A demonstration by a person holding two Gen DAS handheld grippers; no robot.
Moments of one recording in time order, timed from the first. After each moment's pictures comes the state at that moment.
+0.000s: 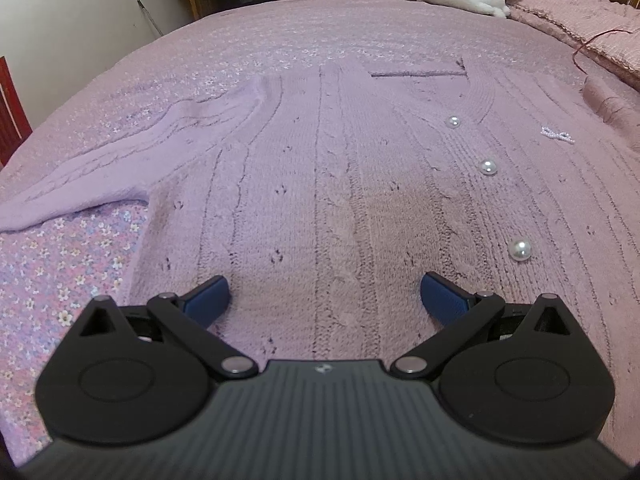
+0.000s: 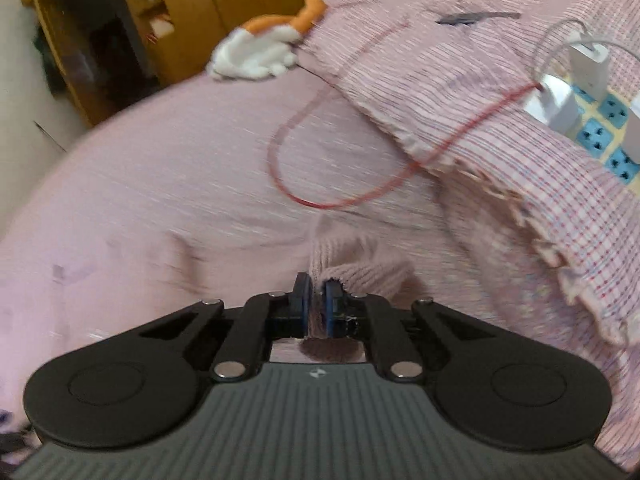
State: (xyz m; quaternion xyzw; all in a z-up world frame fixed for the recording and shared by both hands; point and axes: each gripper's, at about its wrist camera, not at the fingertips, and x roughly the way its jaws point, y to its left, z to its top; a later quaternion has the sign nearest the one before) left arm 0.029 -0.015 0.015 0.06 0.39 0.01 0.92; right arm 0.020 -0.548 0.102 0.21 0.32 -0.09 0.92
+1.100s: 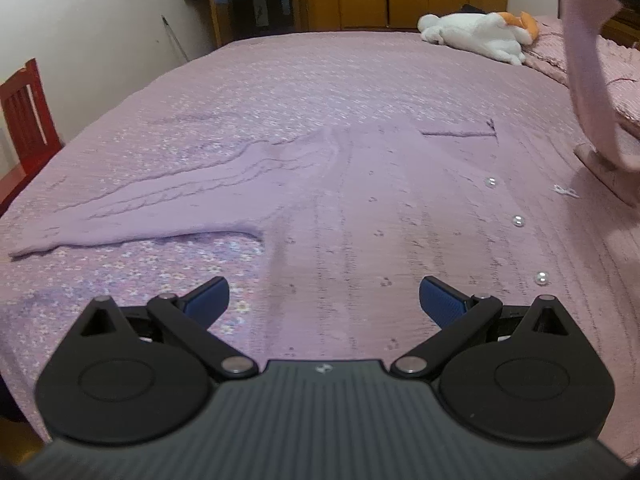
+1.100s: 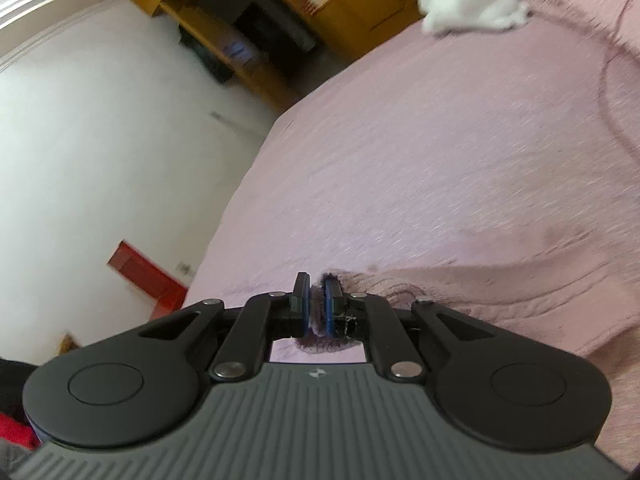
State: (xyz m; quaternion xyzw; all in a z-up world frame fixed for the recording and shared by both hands) left arm -0.008 0.050 0.073 0.04 0.34 0.03 0.94; right arm 0.139 -0.268 0.223 0.33 0.34 0.18 0.86
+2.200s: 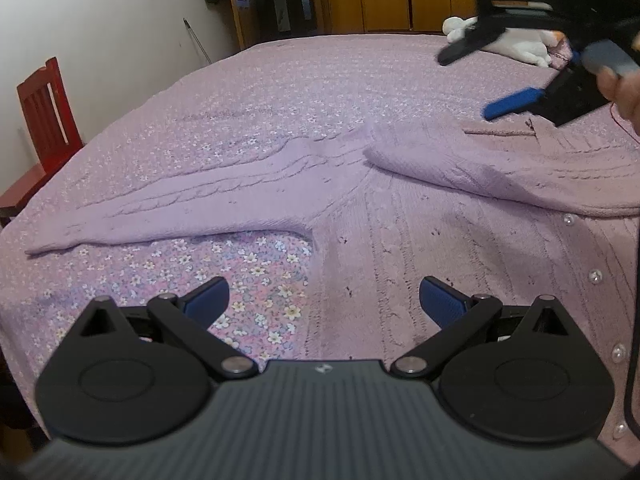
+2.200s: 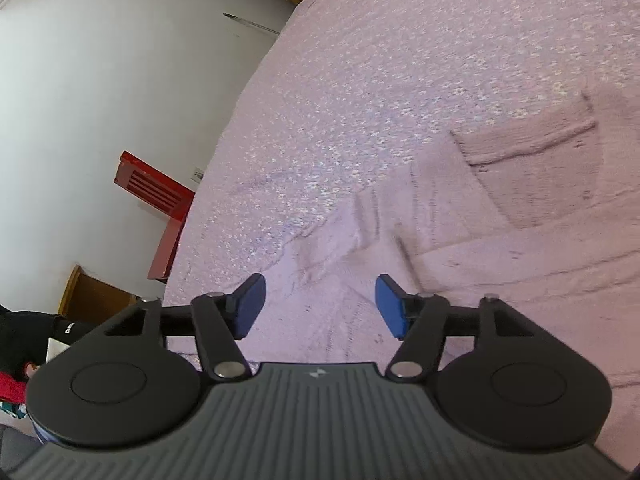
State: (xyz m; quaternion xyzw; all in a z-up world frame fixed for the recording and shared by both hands) left arm -0.005 0.073 0.061 0.05 0.34 0.06 0.94; right arm 0.222 -0.149 0.089 0.30 0.45 0.24 0.81
